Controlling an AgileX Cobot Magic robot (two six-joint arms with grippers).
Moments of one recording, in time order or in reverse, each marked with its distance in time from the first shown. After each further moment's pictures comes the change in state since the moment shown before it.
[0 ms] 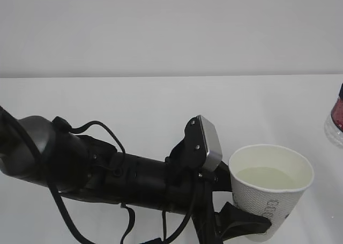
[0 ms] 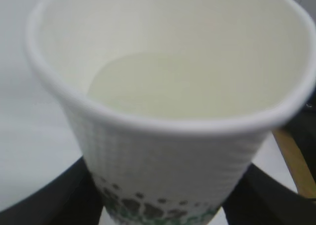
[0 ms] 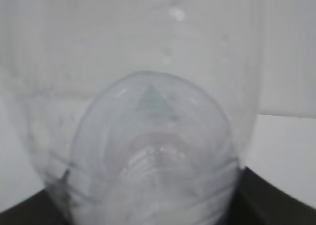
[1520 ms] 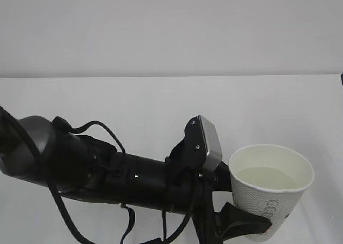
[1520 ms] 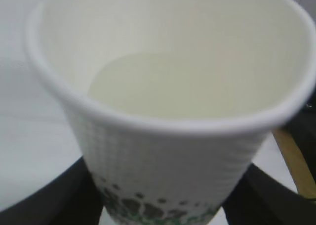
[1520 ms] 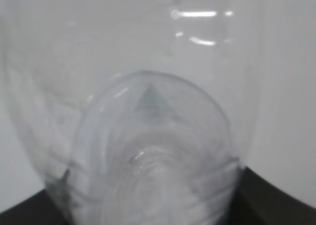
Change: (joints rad) left arm 0.000 0.000 0.000 0.000 0.000 0.000; right arm 0.000 -0.003 0.002 -0.048 -0.127 -0.464
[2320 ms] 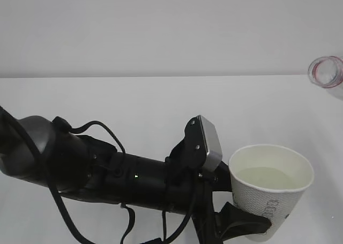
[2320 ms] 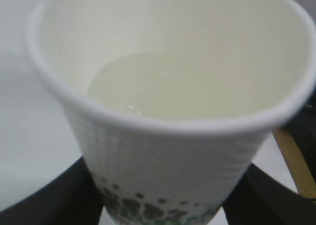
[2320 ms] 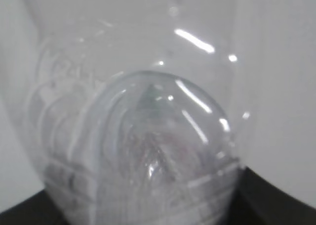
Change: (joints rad) left arm 0.000 0.000 0.000 0.000 0.000 0.000; right arm 0.000 0.000 0.000 -0.018 0.002 -0.546
